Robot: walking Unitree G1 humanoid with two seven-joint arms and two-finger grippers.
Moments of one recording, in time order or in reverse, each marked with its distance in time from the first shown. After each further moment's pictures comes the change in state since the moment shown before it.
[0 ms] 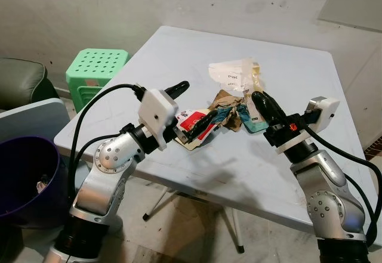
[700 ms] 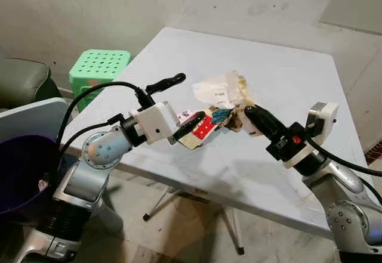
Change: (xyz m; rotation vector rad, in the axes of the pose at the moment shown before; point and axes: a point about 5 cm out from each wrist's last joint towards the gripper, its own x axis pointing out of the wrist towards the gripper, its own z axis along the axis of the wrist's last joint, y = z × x) left arm -0.006 0.016 -0.004 0.338 -0.010 -0.059; right arm -0.018 0.017 0.009 -0.021 0.145 0.240
